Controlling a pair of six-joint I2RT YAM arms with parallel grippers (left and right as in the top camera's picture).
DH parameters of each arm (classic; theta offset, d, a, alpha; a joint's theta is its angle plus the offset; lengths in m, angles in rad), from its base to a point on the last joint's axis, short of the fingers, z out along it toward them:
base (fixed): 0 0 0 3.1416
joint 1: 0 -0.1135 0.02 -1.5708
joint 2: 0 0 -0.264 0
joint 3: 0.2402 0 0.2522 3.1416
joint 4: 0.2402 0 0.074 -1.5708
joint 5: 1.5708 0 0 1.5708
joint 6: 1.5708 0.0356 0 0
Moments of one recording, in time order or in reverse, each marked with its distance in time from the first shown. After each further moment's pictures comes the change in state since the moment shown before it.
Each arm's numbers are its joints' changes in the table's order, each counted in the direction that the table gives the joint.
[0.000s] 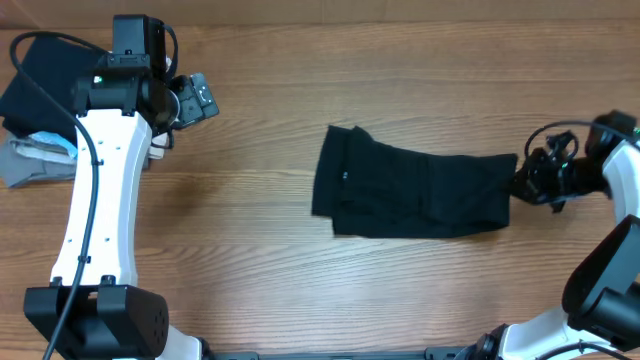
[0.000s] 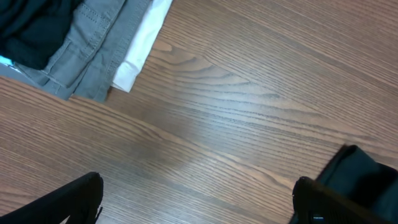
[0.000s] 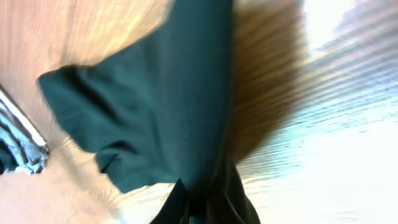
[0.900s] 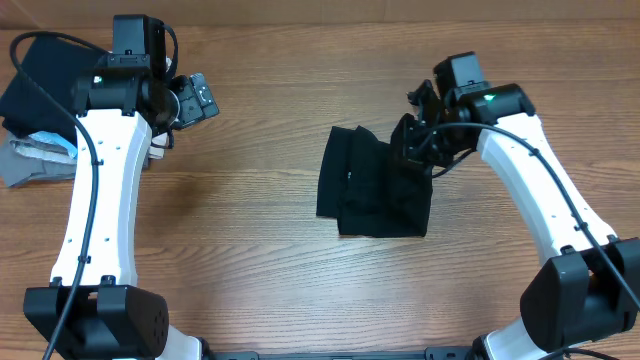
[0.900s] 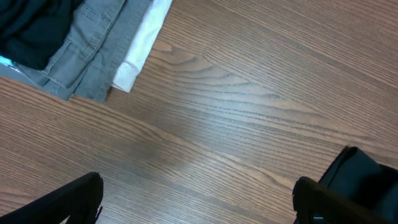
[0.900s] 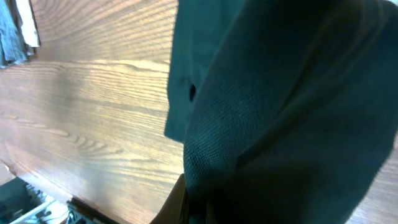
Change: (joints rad) left arm 0.000 0.000 0.000 0.000 0.000 0.000; right arm -0.680 0.050 0.157 -0.114 0.098 0.204
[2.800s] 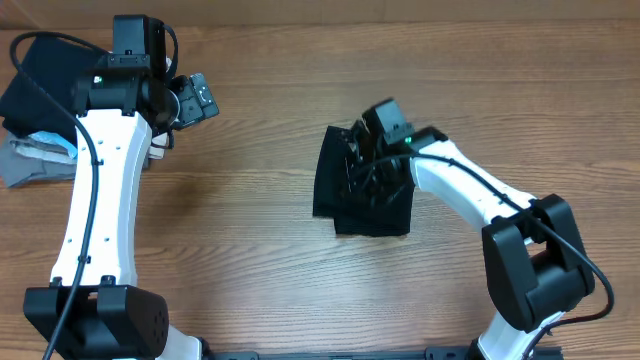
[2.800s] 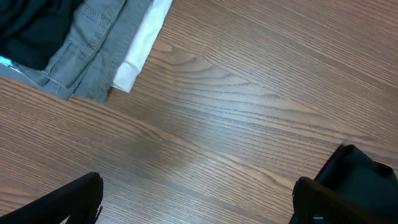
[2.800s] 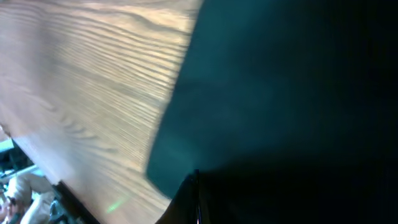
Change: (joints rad) left arm 0.000 0.000 0.000 0.000 0.000 0.000; right arm -0.215 -0.142 -0.275 -0.463 -0.101 0.085
